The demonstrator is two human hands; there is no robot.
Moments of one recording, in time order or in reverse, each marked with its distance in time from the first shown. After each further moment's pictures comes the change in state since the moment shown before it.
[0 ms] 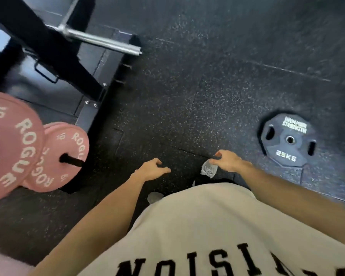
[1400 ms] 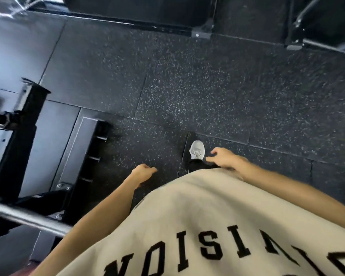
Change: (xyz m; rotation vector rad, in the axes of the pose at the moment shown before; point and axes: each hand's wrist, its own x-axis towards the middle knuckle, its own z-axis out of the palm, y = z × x) left_hand 0.360 0.602 -0.460 -0.135 0.147 -0.145; right_hand 0.475 -0.069 -0.695 0.148 -0.001 0.046
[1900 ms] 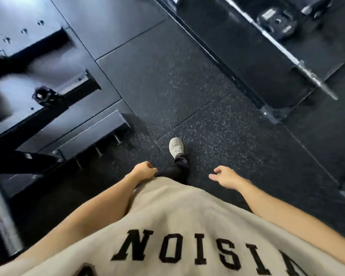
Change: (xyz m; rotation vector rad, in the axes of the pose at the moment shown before) left_hand 0.135 0.157 -0.189 -0.336 0.106 -0.123; right_hand 0.209 -0.263 -0.243 -0.439 -0.181 -0.194
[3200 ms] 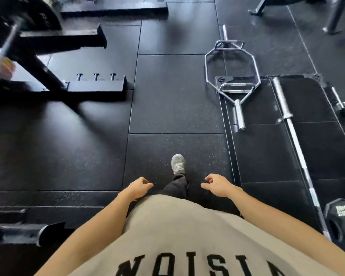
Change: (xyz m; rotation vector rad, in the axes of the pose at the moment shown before) left_hand 0.385 0.345 -0.638 -0.631 0.210 -0.263; right_hand 0.463 -0.706 -0.610 -0.618 -0.166 -0.421
